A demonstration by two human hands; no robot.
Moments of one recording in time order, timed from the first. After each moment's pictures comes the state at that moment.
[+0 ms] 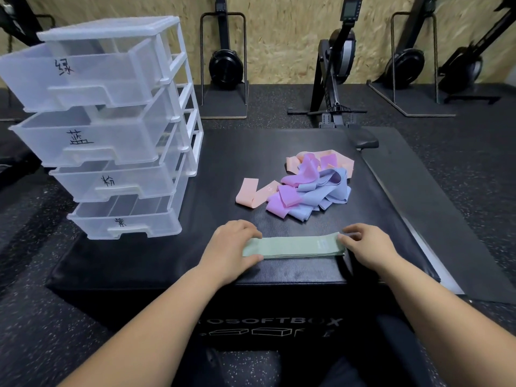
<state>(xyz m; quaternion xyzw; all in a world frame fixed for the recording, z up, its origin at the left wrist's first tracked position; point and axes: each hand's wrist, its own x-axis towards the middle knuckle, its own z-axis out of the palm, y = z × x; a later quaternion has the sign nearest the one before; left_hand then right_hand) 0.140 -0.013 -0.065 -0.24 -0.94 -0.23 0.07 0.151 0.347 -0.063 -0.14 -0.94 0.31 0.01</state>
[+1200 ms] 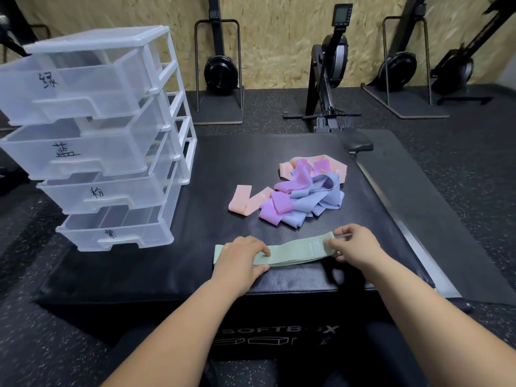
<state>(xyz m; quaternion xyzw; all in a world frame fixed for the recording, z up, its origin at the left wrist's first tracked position) 0.145 0.031 -0.069 -0.19 -0.96 -0.20 0.01 0.146 0.326 -0.047 -0.22 -0.83 0.51 -0.01</state>
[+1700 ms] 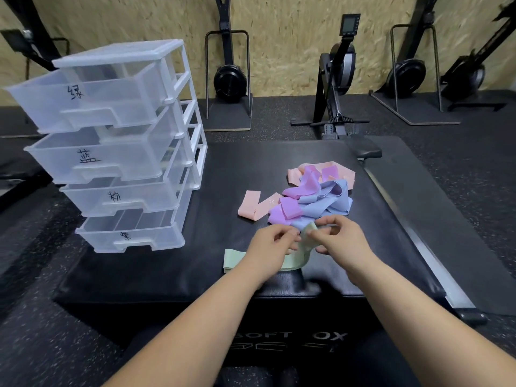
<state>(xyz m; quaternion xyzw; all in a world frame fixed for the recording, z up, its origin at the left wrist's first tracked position) 0.152 0.079 -0.009 -0.05 -0.78 -0.61 -0.09 0.156 0.266 -0.008 -0.11 -0.75 0.65 0.03</state>
